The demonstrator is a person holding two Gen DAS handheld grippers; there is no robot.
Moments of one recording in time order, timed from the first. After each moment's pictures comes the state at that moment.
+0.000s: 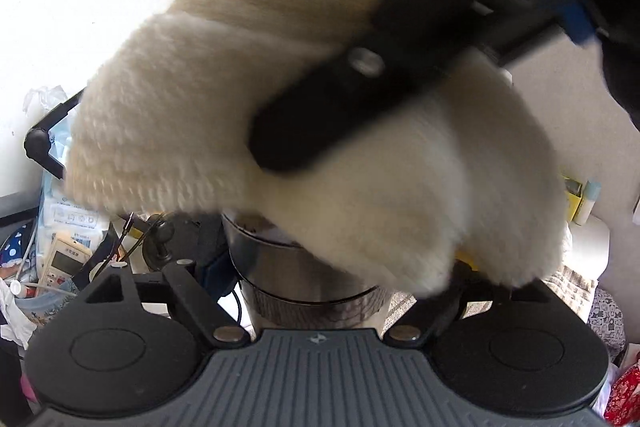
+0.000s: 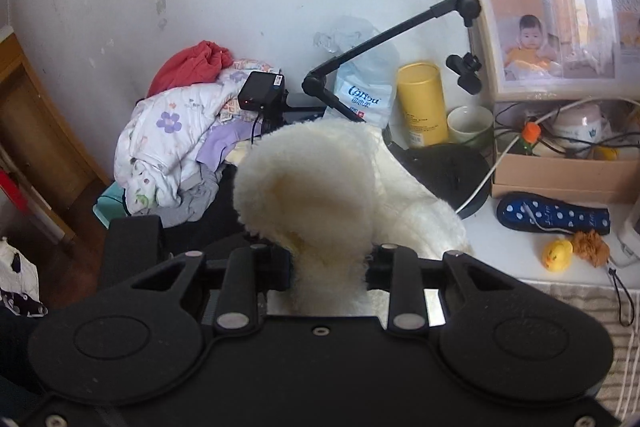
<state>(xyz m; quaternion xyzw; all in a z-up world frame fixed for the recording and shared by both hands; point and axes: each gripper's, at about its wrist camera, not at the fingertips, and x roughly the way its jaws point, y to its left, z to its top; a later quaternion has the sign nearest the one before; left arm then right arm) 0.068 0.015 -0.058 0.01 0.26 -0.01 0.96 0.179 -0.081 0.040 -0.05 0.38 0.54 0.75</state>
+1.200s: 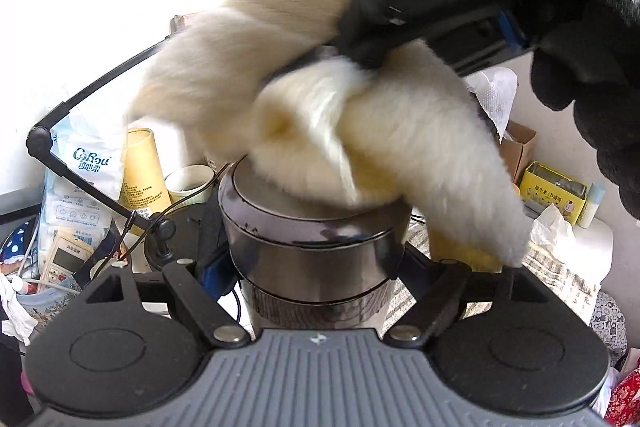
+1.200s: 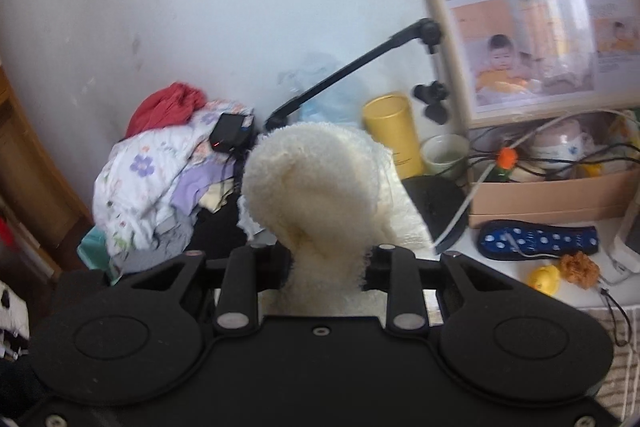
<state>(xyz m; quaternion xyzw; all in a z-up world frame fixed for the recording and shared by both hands) 0.055 0.059 -0.078 0.00 0.27 0.01 0.96 0.203 -0.098 0.023 0.01 0.35 0.51 0.79</state>
